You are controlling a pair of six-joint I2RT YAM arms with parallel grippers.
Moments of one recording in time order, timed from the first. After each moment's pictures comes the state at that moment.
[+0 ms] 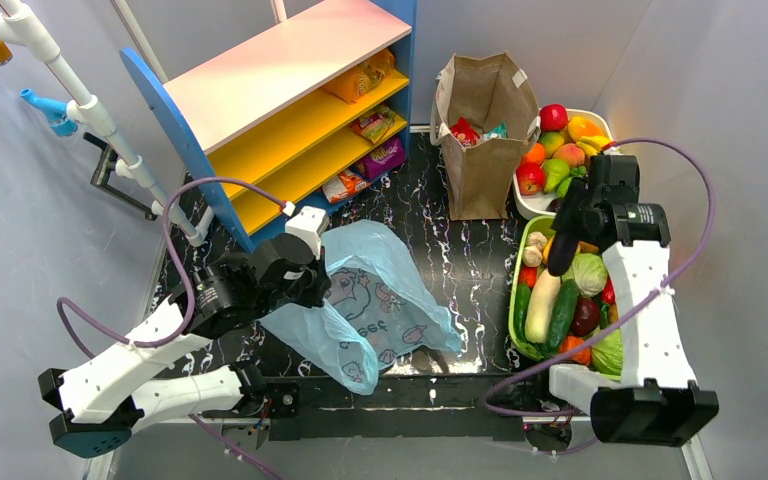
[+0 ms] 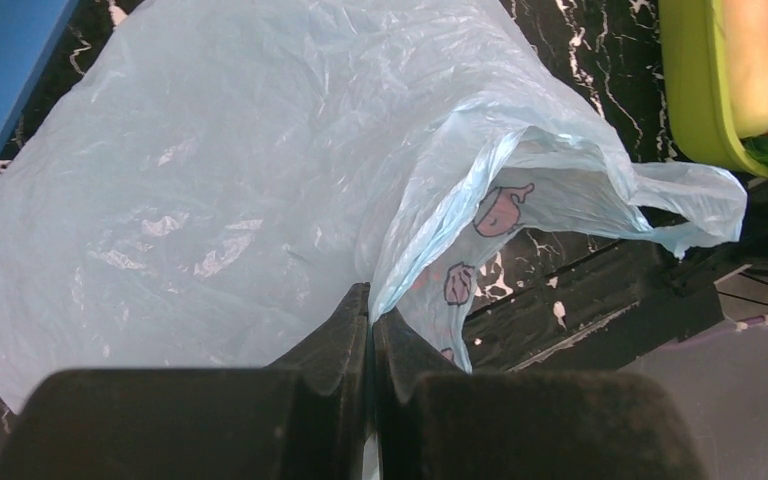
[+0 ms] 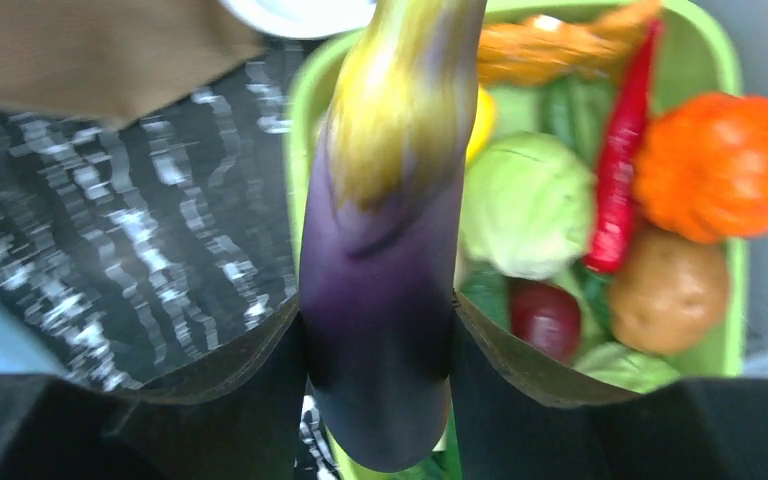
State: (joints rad) left arm -1.00 0.90 1.17 -1.03 -0.33 -0.54; right arm -0.03 1.14 1.29 -1.04 0.20 0.32
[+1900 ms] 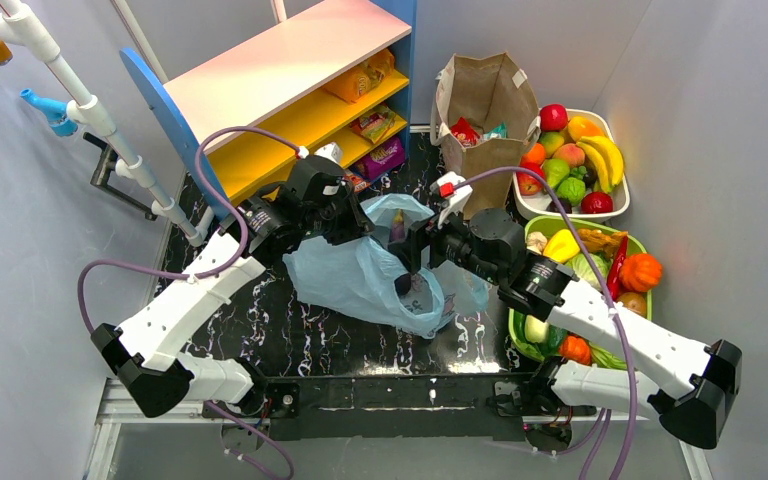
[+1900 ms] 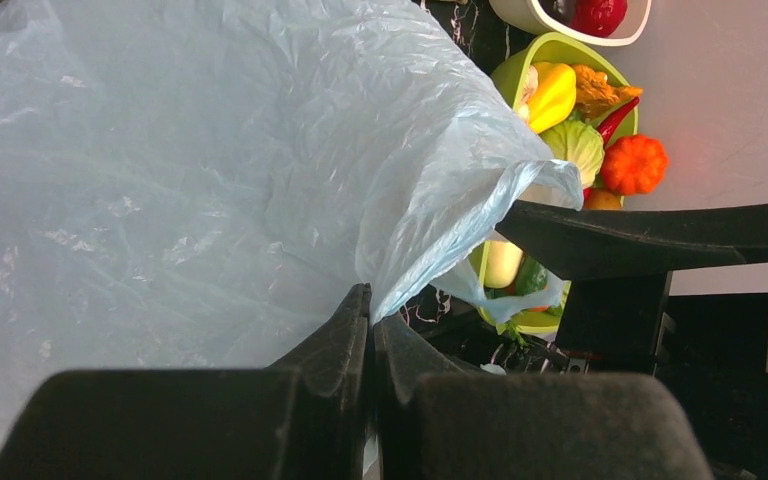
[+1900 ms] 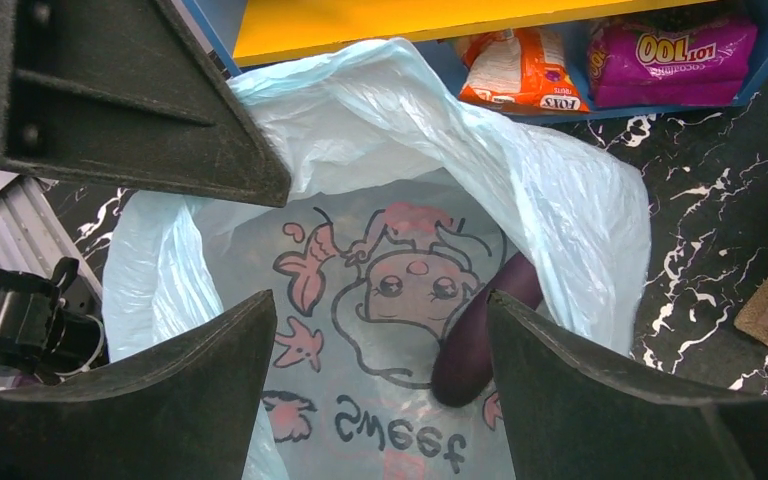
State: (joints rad) left arm -0.77 1.29 1.49 -0.90 -0.06 -0.87; right arm 0.93 1.03 0.95 -0.13 0.05 0.23
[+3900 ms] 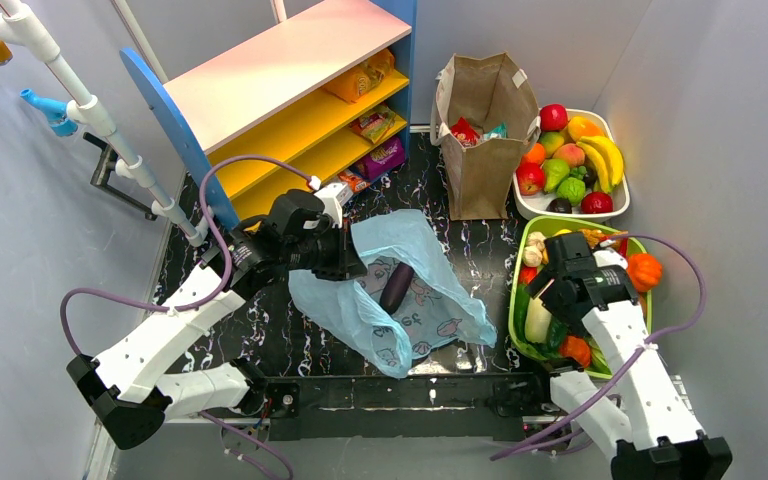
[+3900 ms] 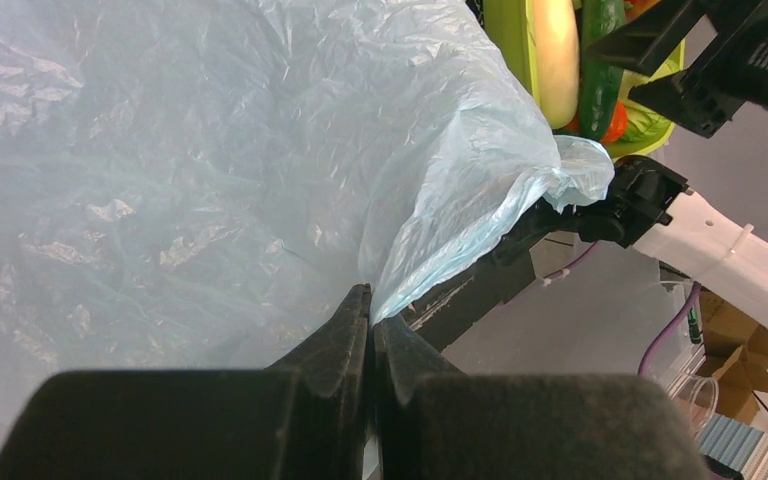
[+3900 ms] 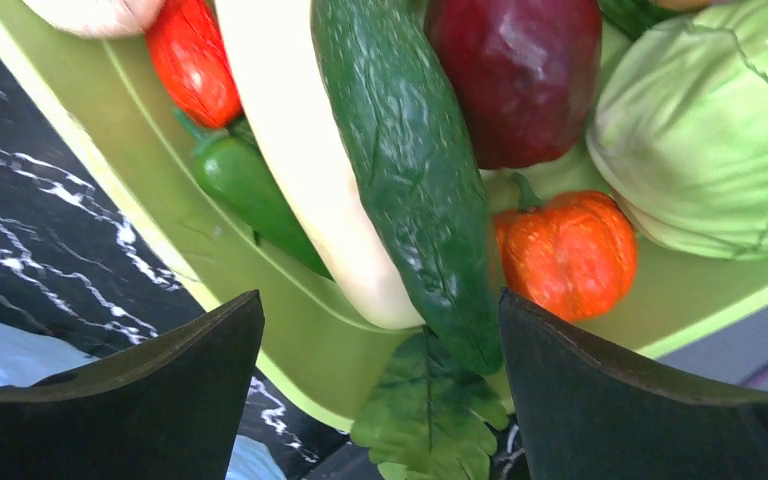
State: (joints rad) left arm -0.77 1.09 1.23 -0.86 0.18 -0.58; right arm 0.24 0.83 0.83 -1.25 0.40 0.95
